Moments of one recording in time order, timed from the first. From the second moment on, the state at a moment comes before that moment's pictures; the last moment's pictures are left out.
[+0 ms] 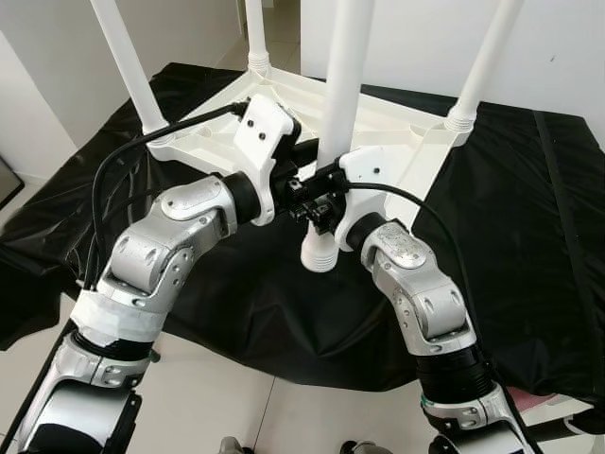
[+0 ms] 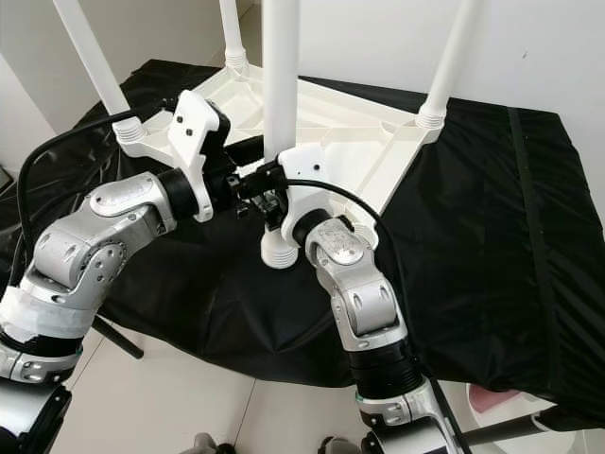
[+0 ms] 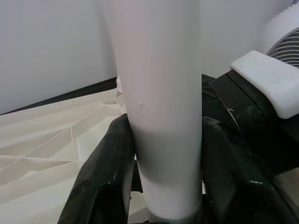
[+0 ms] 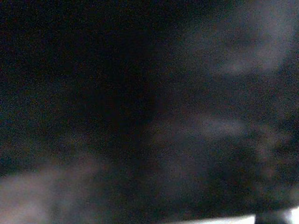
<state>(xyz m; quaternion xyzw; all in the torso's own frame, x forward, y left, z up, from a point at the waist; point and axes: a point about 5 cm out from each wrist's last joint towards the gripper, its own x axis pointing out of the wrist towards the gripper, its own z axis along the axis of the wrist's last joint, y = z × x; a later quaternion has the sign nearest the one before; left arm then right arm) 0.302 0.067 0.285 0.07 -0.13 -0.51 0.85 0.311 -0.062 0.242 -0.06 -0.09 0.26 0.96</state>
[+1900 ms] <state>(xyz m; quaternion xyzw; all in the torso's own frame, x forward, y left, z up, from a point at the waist) 0.313 0.102 0.231 0.11 -0.04 -0.47 0.87 0.318 -0.170 0.249 -0.09 -0.15 0.04 0.98</state>
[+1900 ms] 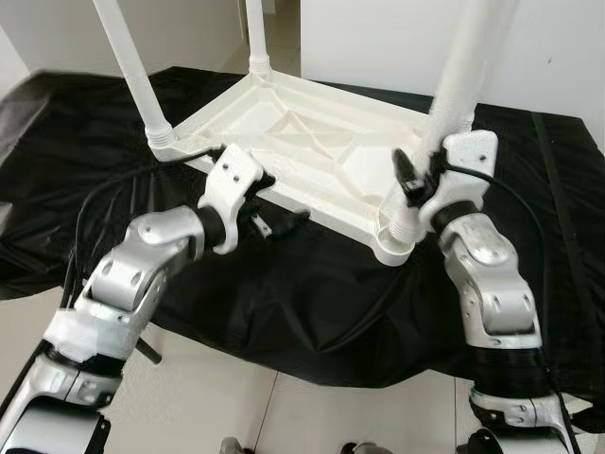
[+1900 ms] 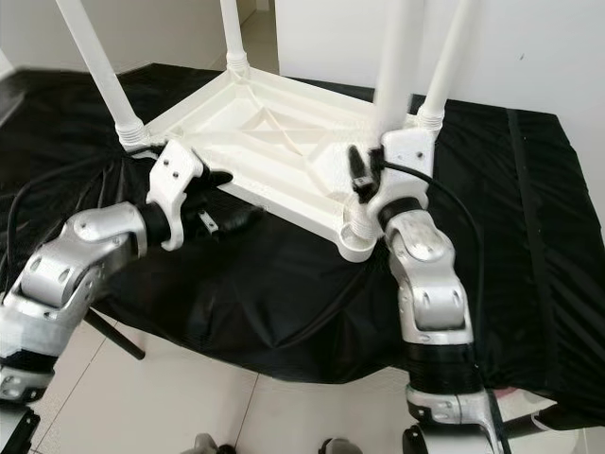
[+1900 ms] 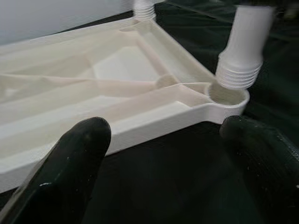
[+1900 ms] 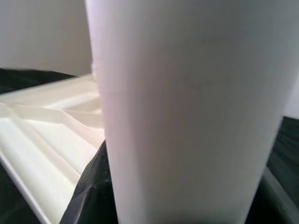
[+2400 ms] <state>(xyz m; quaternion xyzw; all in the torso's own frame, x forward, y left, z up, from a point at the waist) 0.310 0.092 0.243 0.11 -0.07 -0.49 0.86 0.326 -0.164 0.242 -0.07 -0.15 0.12 0.98</state>
